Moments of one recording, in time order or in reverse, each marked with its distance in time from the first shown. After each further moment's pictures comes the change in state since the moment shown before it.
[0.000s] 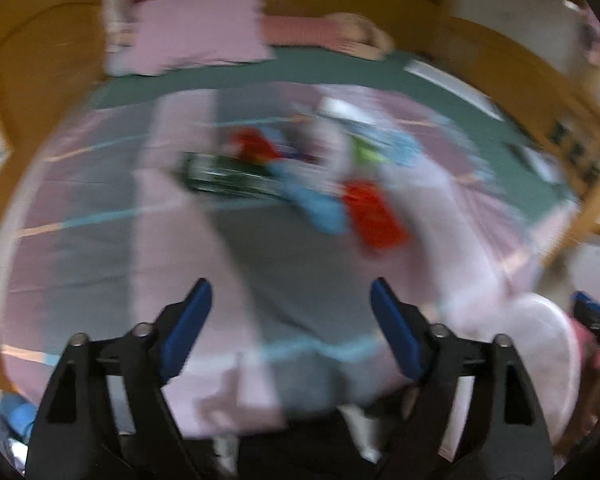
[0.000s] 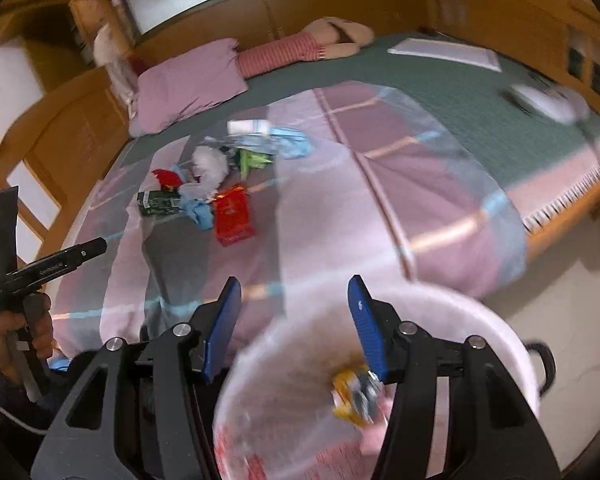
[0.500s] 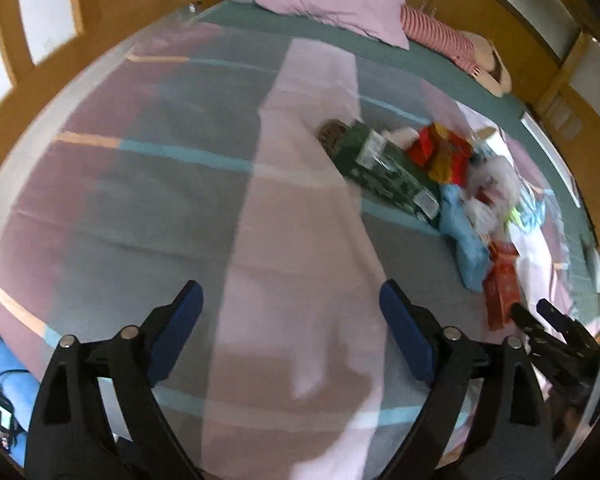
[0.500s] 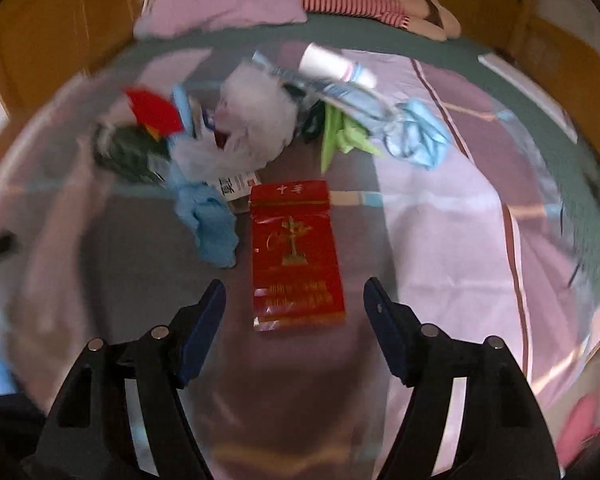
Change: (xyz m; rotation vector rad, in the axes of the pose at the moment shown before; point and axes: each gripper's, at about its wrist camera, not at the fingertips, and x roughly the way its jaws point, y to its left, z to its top) left arm 0.070 0.123 0.004 -0.352 0.104 0.126; right arm 0.223 0.127 0.057 -0.327 0.191 -0.147
